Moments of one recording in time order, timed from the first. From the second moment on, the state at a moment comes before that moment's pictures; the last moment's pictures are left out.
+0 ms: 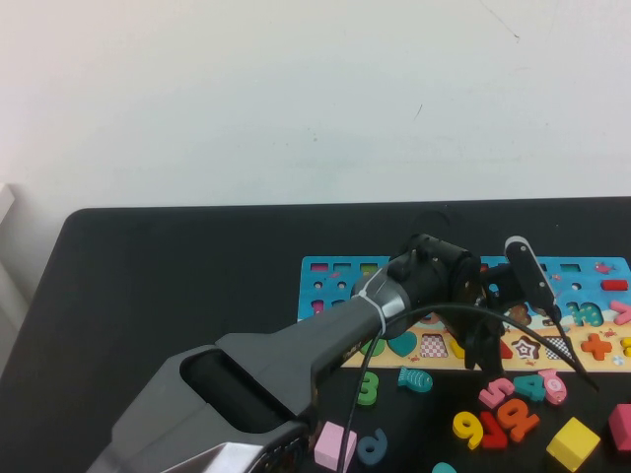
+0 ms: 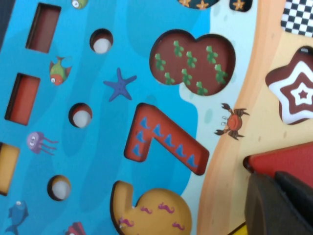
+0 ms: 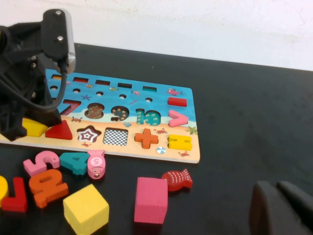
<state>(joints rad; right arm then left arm) -0.13 -0.01 0.02 0.11 0.42 -0.27 -0.78 2.71 -2.38 -0.19 0.74 0.65</state>
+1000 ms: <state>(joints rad) -0.13 -0.01 0.02 0.11 0.42 -0.27 -0.73 2.33 -2.36 -0.22 1.05 0.65</state>
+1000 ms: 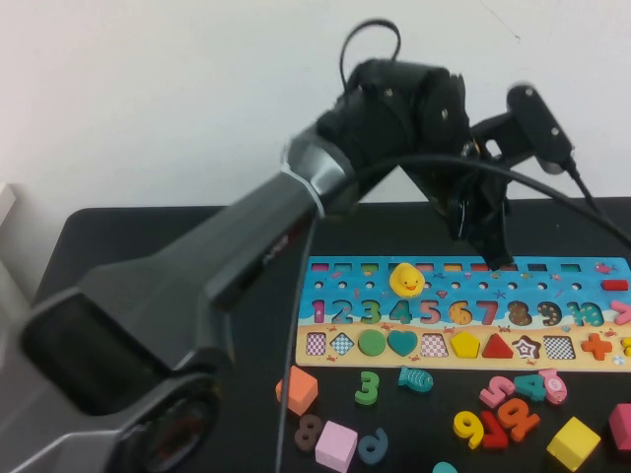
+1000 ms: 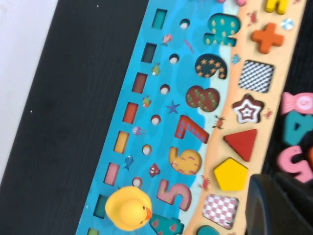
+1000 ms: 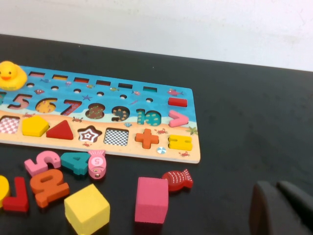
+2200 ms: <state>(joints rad) -0.13 -0.01 0.02 0.11 0.42 -0.27 -0.73 0.90 -0.77 -0.26 0.40 0.54</state>
